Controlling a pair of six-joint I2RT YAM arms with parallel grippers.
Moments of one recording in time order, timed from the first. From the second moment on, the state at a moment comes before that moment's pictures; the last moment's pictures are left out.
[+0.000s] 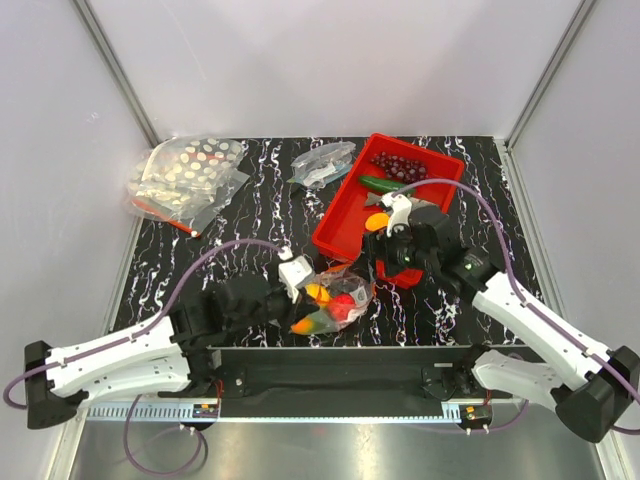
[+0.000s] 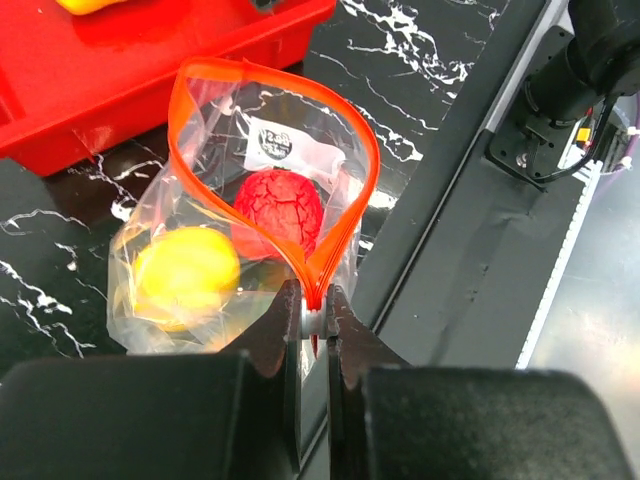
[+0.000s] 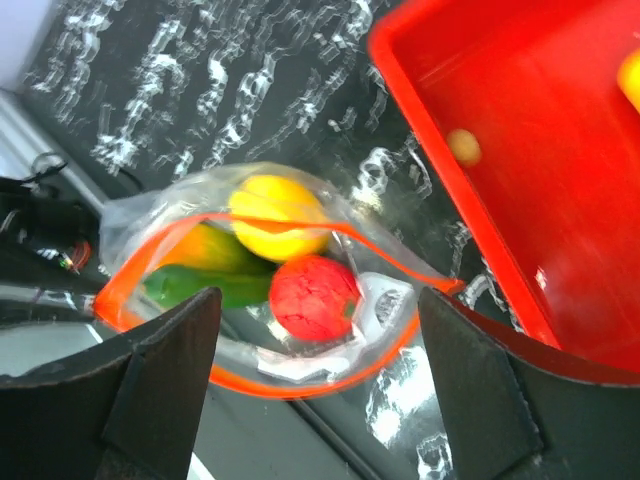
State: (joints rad) left arm -1.18 0.78 0.66 -0.30 -0.04 -0.21; right arm 0.67 1.06 0.99 -0.53 -0.21 0.31
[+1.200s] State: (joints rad) left arm -1.02 0.72 0.87 -0.61 0.21 0.08; right arm 0.88 1.23 1.07 -0.32 -0.84 -0.31
